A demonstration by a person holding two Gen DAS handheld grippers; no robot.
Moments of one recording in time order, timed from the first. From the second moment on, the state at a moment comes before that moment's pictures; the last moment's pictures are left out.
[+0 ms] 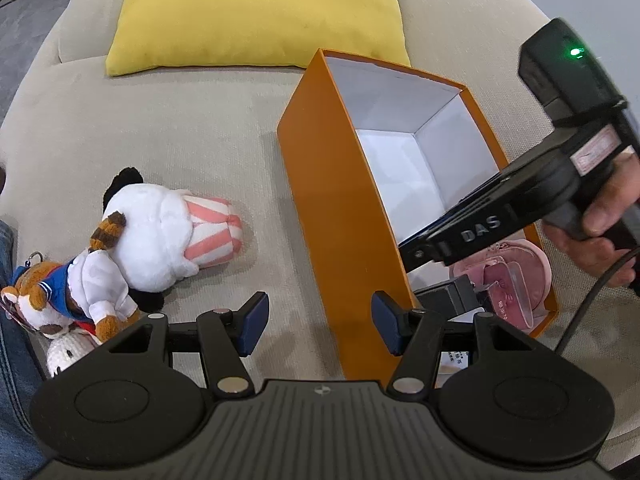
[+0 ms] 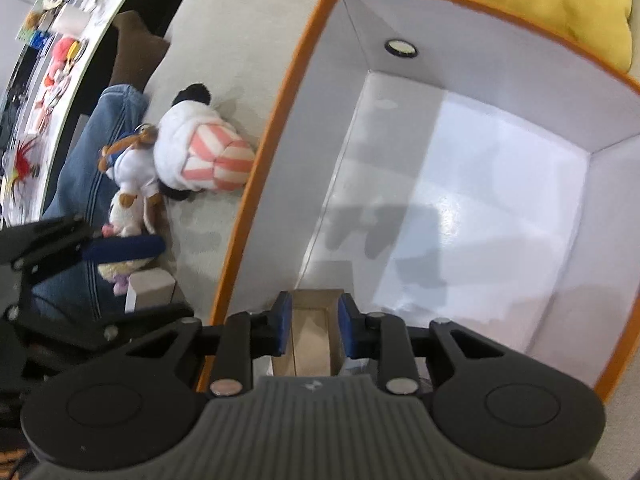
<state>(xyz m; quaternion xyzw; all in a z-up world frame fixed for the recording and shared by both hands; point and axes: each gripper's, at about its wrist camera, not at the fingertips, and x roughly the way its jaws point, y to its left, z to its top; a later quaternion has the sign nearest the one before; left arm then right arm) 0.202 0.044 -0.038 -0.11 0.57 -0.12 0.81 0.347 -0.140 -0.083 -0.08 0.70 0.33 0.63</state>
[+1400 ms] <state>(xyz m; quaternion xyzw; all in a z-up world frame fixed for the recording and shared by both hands) 0.136 0.070 -0.008 -0.11 0.55 -0.07 0.83 0.261 -0.135 -0.032 -0.16 0.62 0.36 0.68</state>
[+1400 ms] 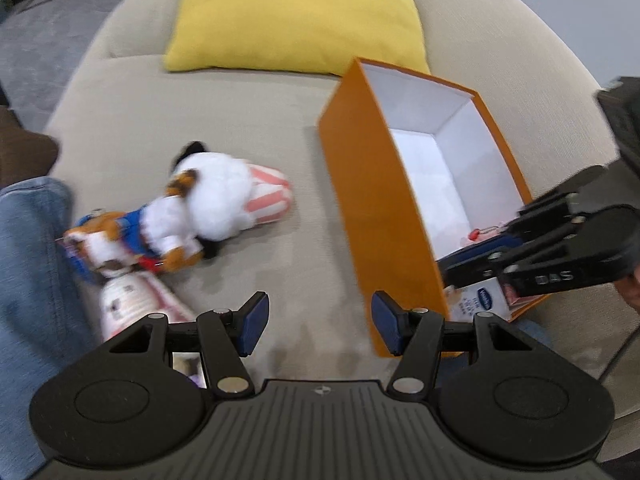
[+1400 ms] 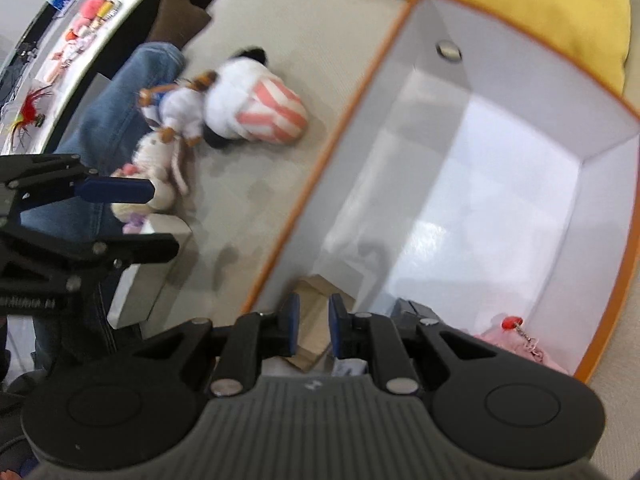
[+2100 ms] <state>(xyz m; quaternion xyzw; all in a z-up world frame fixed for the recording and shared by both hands) 0.040 0.117 -0.057 -0.10 0.56 0.00 0.82 0.128 -0.066 -0.058 -0.09 0.50 0.40 0.76</state>
